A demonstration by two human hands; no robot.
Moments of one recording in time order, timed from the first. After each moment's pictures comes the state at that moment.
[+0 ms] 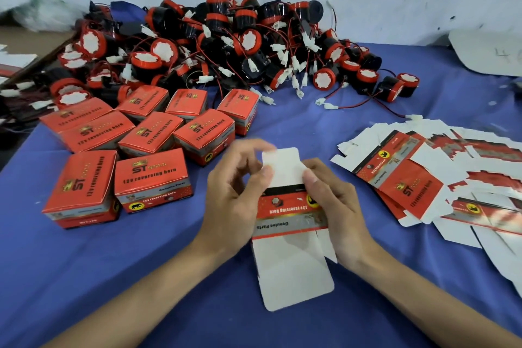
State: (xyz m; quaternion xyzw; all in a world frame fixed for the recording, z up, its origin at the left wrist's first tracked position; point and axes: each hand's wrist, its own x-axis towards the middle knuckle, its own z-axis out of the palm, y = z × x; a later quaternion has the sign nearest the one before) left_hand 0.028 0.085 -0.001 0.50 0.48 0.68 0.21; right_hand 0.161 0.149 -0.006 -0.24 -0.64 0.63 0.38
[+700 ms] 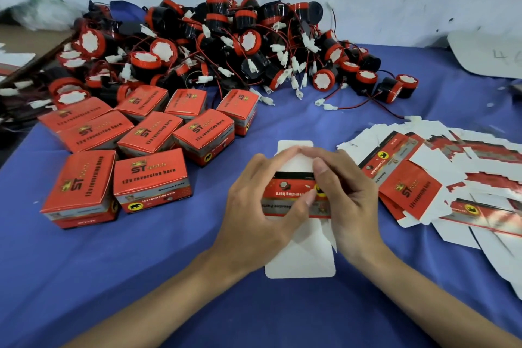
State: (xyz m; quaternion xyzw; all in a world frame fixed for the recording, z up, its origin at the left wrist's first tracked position) left_hand 0.049 0.081 -0.001 0.57 0.58 0.57 0.11; right_hand 0.160 0.155 -0.004 -0.27 -0.68 0.45 0.51
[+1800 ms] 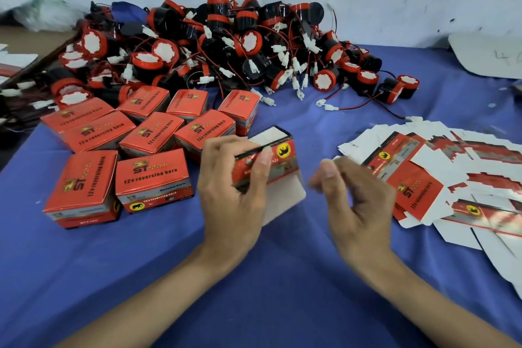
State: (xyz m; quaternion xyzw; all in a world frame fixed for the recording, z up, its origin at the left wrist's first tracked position) left_hand 0.037 0.089 -0.004 0.46 0.60 0.66 -0.04; right_hand 0.164 0.150 -0.004 -0.26 -0.76 0.24 0.55
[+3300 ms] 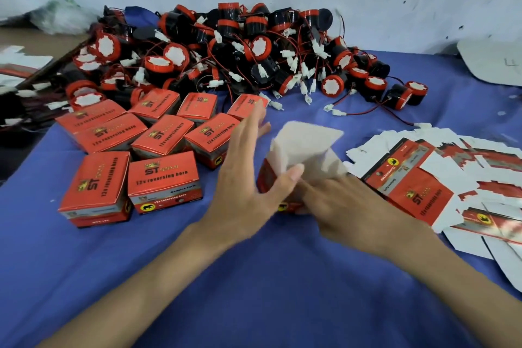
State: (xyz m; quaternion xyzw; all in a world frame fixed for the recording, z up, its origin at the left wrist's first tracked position) left_hand 0.012 0.097 0.001 0.59 0.57 0.57 0.10; right_hand 0.163 0.173 0.024 -0.11 -0.98 -0.13 0.09
